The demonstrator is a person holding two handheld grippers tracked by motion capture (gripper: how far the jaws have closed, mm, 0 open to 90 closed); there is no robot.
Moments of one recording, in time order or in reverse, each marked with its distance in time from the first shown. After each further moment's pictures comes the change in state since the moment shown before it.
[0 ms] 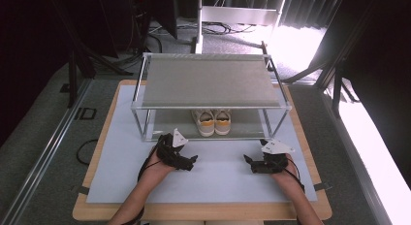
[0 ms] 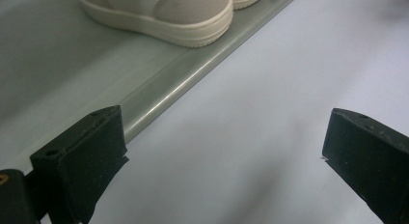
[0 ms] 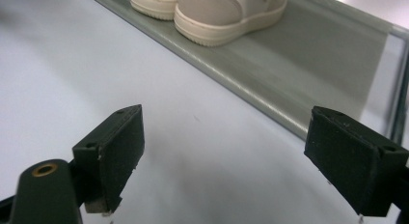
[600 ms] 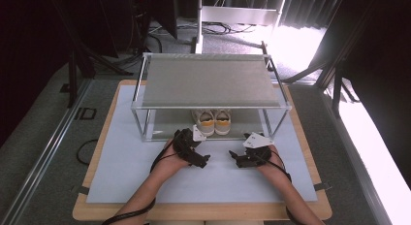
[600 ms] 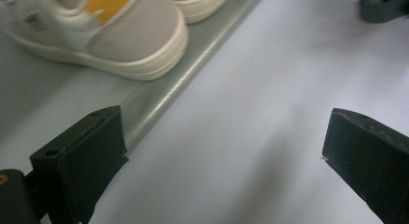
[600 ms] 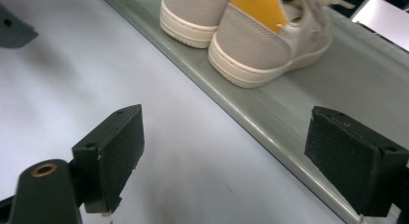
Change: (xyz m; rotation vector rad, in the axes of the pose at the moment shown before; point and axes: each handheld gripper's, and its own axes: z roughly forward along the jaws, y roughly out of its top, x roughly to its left) left arm -0.019 0.038 0.028 0.093 -0.055 0.102; right arm 0.019 0.031 0.036 0.011 0.046 -0.121
